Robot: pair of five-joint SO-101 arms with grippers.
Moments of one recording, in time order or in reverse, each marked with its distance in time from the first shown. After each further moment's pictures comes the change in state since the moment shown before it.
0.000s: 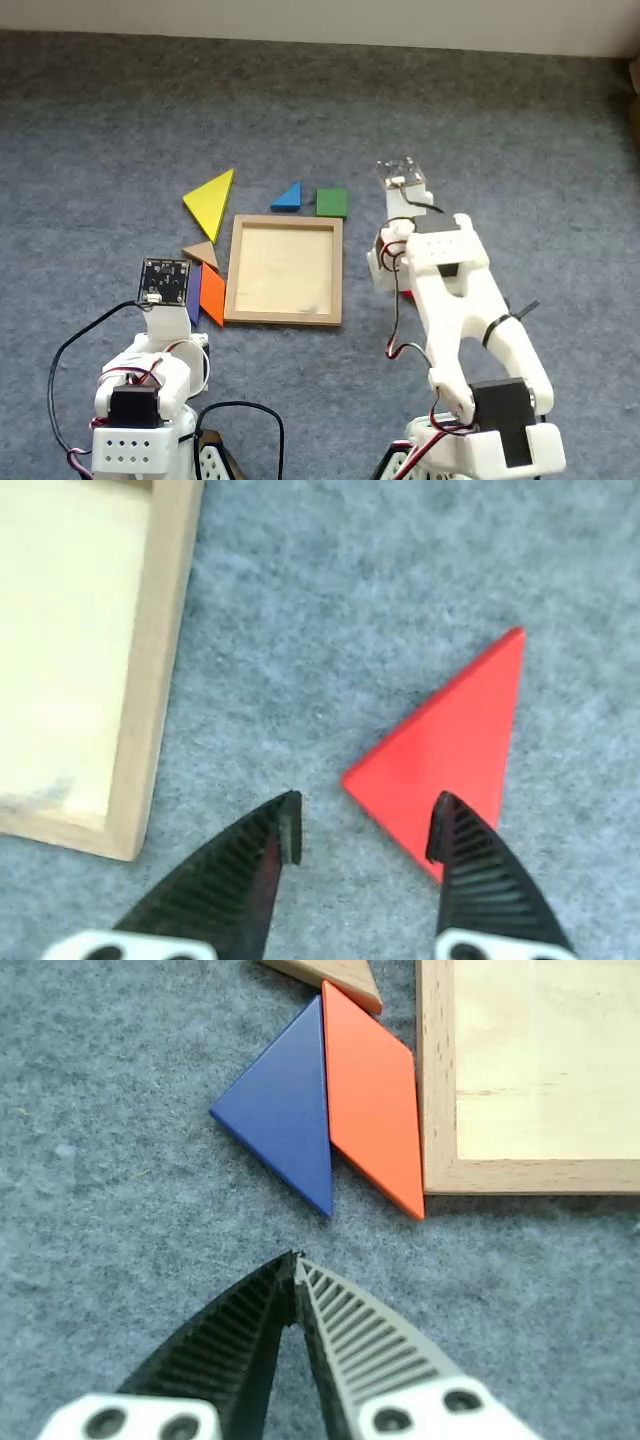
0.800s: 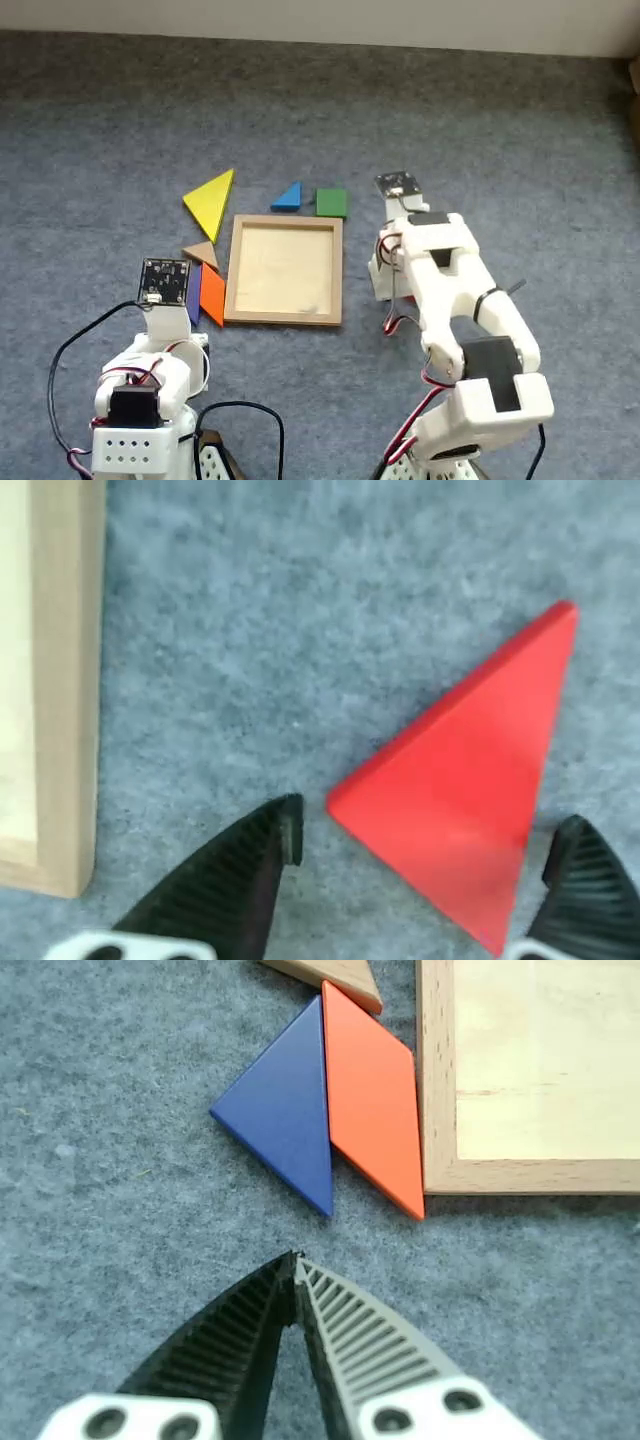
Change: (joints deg) left arm 0.0 0.0 0.0 0.0 0.0; right arm 1.2 12.1 -2.3 -2.4 0.0
